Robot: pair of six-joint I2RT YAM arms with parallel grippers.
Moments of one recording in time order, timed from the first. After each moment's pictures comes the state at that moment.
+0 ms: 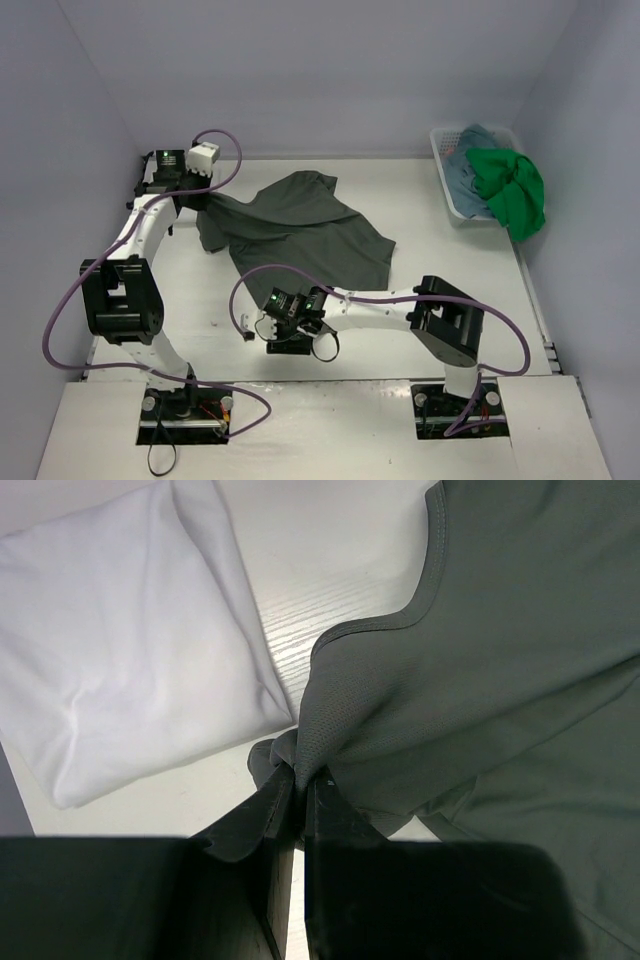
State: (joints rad) left arm 0.02 1.71 1.42 -0.45 0.20 0.29; right arm 1.21 1.86 1.18 -0.48 -0.08 -0.41
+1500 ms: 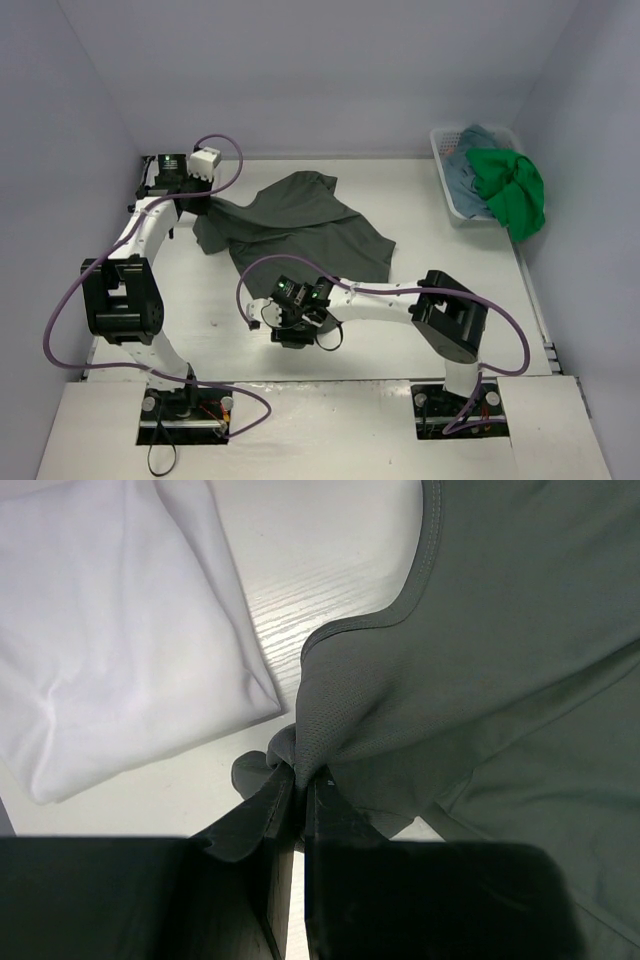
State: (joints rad) left arm 0.02 1.71 1.39 -0.45 0.21 0.29; right arm 1.14 1.85 1.17 -0.47 -0.13 -0.44
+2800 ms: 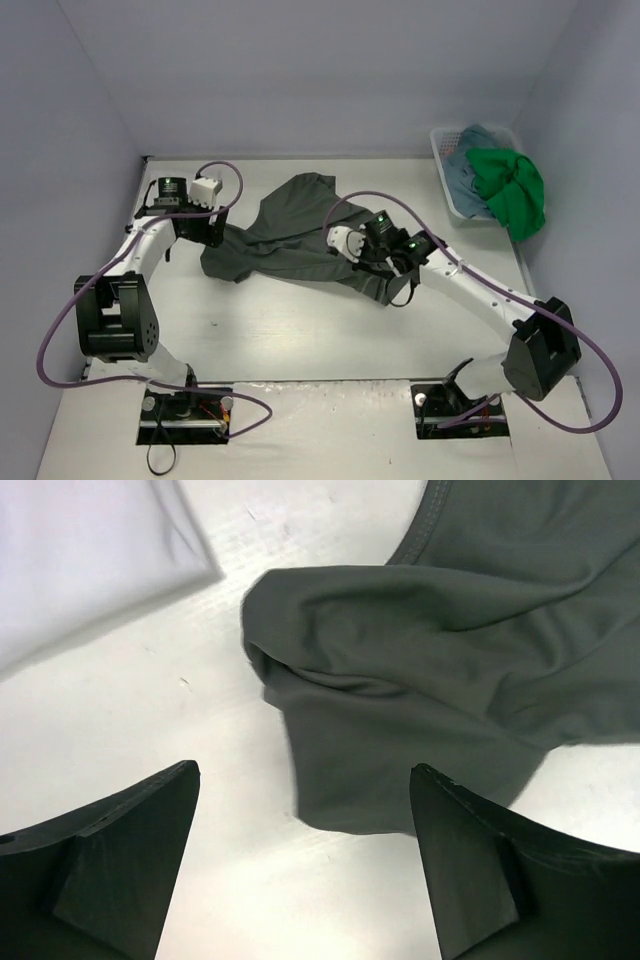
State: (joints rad) left arm 0.03 1.59 1.19 -0.51 0.21 0.31; right arm 0.68 1.39 1.04 -0.64 0.02 -0.66
